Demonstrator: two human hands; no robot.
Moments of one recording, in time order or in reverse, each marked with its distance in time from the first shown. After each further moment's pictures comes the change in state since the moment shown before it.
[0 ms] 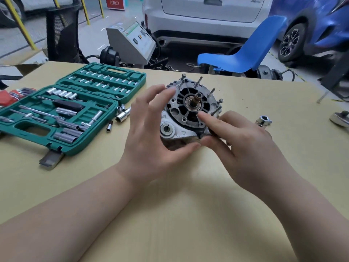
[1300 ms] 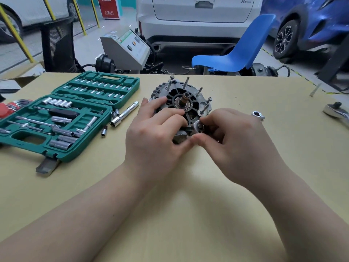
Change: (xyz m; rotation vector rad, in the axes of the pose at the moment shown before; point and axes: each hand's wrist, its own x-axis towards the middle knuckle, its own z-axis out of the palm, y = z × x) left_hand 0.011 0.027 0.015 0.342 0.006 0.114; right_hand 0.000 -0.002 -0.004 0.151 0.164 0.008
